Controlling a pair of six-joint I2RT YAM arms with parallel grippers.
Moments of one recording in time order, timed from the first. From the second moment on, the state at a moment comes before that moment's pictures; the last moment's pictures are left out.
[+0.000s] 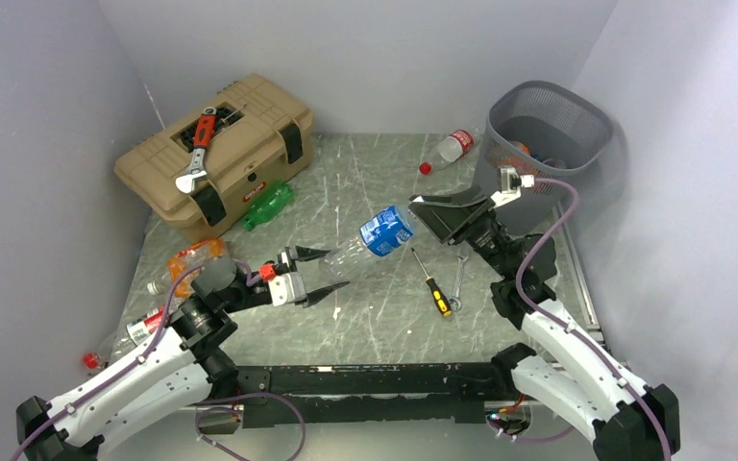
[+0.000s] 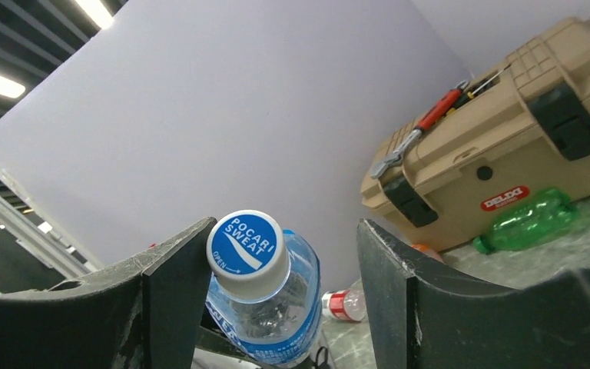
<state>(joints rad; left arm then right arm) -0.79 0.63 0.53 0.25 0.54 0.34 0.46 0.80 0.56 0.76 -0.41 1.06</state>
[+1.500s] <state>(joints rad) -0.80 0.59 0.58 0.15 0.21 0.33 0.14 1.37 1.62 0.06 0.75 0.10</state>
